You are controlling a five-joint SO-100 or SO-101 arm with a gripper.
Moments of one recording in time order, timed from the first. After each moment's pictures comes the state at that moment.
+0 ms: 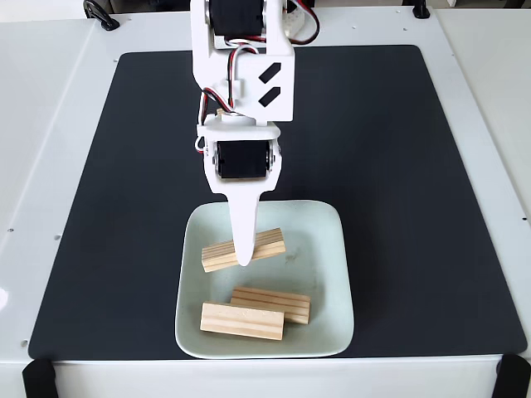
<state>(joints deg) -7.5 38.9 22.8 66.4 -6.9</state>
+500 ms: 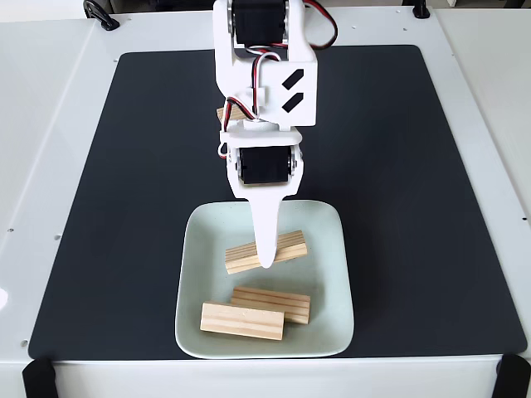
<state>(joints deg) -9.9 38.1 22.8 66.4 -1.3</state>
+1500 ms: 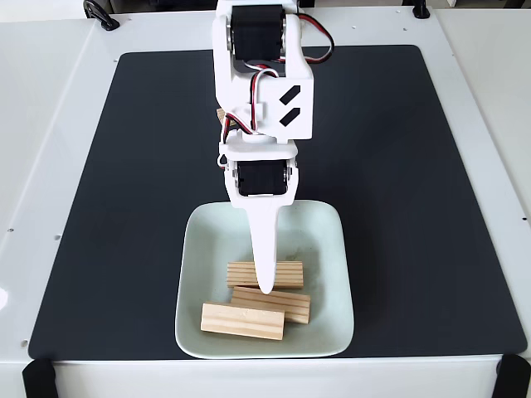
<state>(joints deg) -9.8 36.0 22.8 66.7 0.0</state>
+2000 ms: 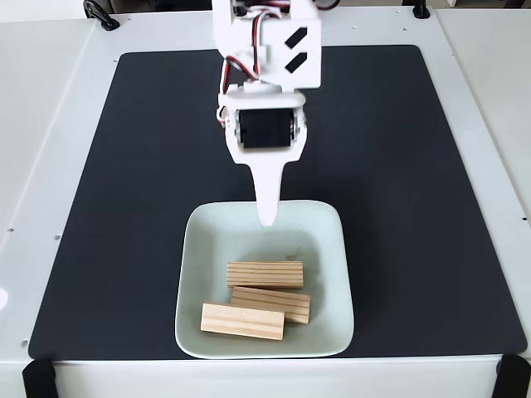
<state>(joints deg) -11.1 45.6 22.2 73.6 0.0</state>
